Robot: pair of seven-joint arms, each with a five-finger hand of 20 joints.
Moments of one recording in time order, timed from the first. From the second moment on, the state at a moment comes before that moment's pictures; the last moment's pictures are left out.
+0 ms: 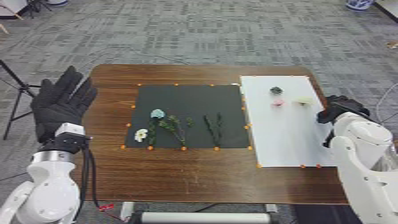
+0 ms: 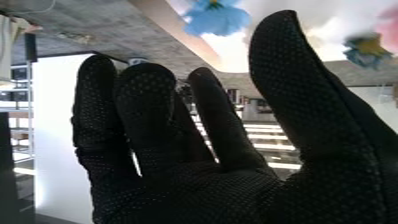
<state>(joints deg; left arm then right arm) 115.2 -57.9 -95.9 -117.7 20.4 10.4 21.3 -88.7 -60.7 90.6 -101.4 -146.3 -29.7 31.8</state>
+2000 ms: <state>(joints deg) 119.0 -60.3 -99.4 -118.9 20.6 10.3 21.2 -97.4 -62.5 87.0 -112.9 -146.7 -6.5 24.8</state>
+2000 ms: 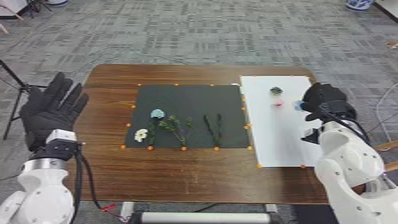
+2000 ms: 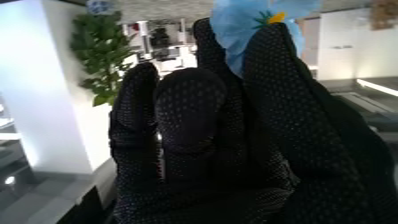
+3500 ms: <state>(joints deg) 121.2 -62.9 -99.8 -118.9 21.1 10.9 18.5 -77.1 -92.1 60.2 -88.6 -158.6 -13.0 10.8</state>
